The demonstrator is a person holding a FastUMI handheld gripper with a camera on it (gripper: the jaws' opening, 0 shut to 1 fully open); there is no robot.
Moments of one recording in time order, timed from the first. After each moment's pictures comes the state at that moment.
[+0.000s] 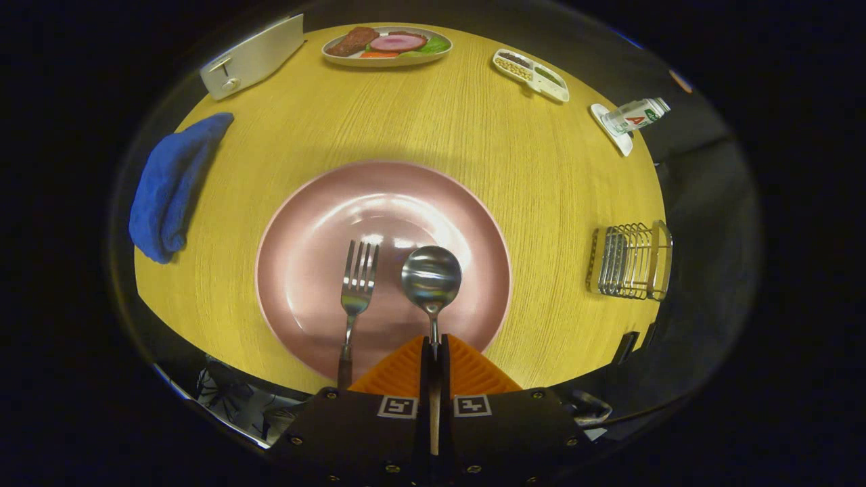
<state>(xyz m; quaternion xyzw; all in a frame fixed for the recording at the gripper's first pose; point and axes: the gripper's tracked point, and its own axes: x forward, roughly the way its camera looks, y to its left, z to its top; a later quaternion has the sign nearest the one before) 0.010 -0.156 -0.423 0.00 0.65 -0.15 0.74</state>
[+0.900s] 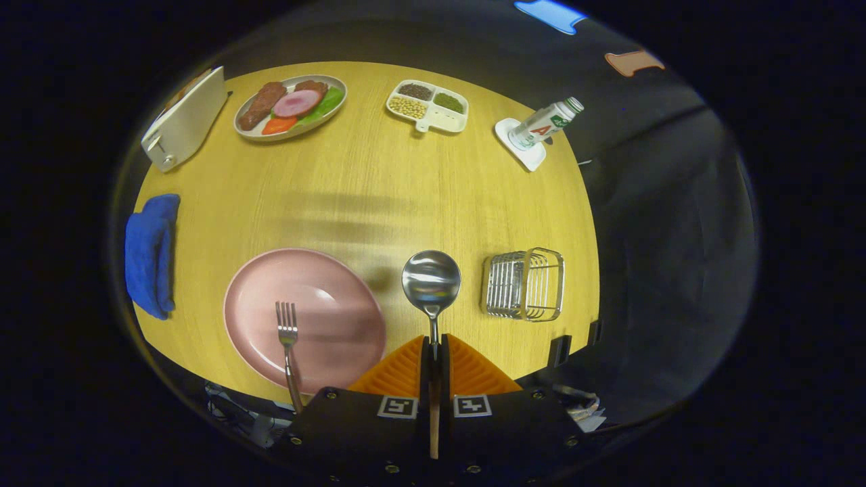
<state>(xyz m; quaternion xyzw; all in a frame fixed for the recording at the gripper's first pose) 0.016 -0.264 -0.335 0.01 0.61 -0.27 0.74</state>
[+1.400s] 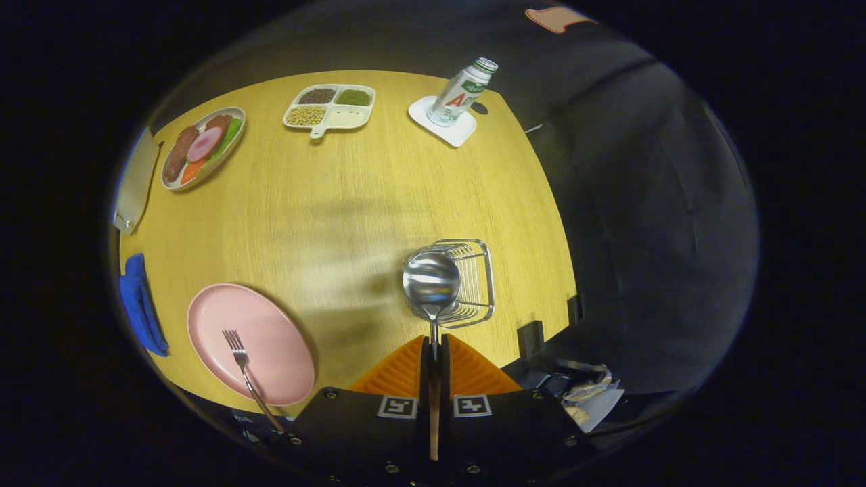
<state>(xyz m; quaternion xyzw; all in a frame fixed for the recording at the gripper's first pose) -0.020 -0.349 -0.331 0.08 0.61 -0.35 0.71</state>
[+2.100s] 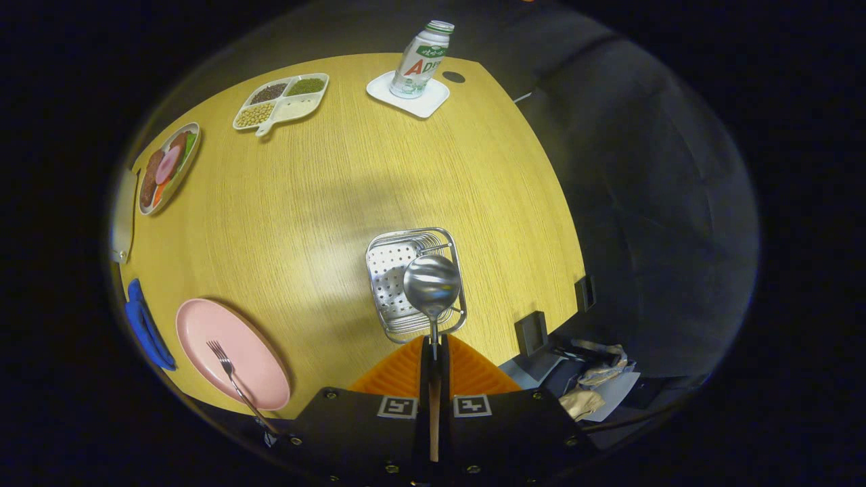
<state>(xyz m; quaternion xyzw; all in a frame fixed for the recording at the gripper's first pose) -0.038 -0.385 -0.362 0.13 0.63 -0.33 0.69</state>
